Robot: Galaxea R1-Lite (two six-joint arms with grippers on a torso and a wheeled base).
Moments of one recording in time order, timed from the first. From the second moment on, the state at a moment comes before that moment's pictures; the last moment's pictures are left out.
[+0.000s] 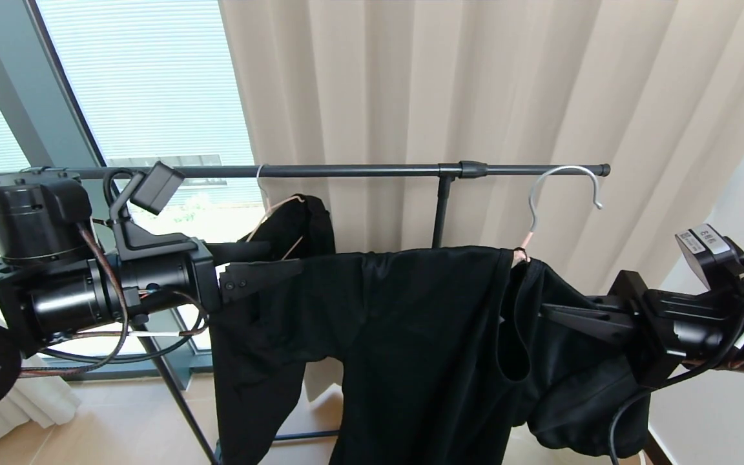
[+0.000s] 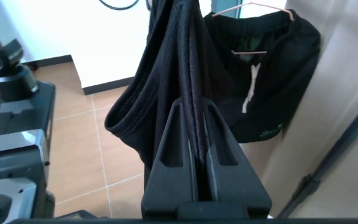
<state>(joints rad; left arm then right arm) -0.23 1.59 -0.71 -0.69 -0.73 -0.12 0.09 1.69 -0.40 -1.23 1.17 0.00</state>
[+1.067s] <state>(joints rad) -0.27 1.68 -0.58 -0.85 -0.73 -0.12 0.05 1.67 -0.42 -1.23 1.19 0.02</state>
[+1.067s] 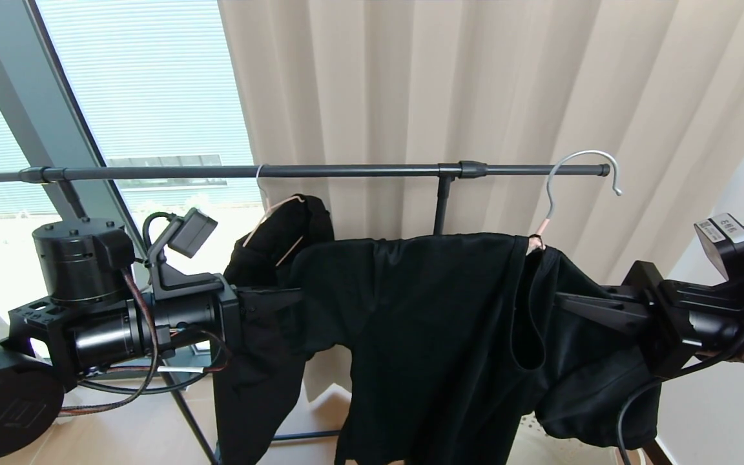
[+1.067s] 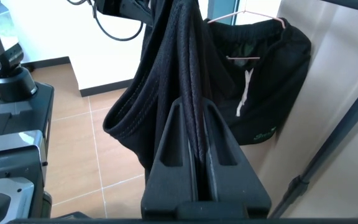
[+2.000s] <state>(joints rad) -0.17 1.62 -0.50 -0.86 -0.72 -0.15 0.01 1.68 -0.45 -1.23 1.19 0.04</state>
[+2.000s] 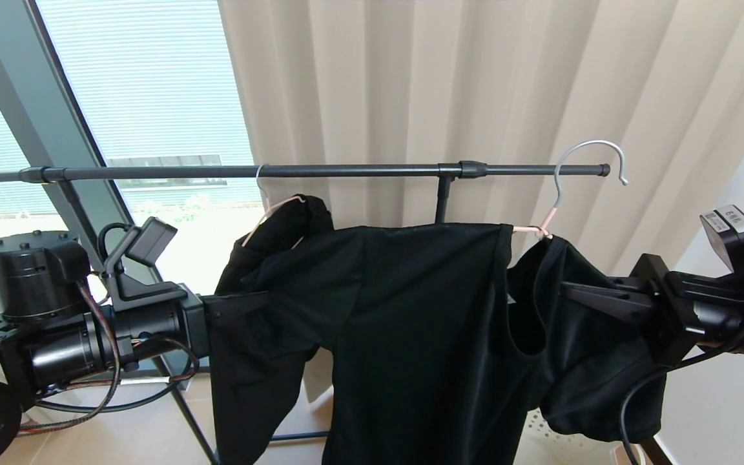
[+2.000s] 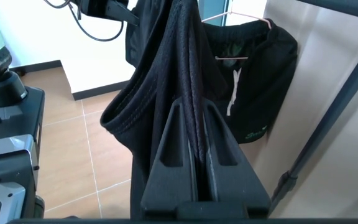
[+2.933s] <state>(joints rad) -0.10 1.61 -0.46 -0.86 -0.72 -0.16 -0.05 1.69 -0.48 -1.23 1.21 0.06</state>
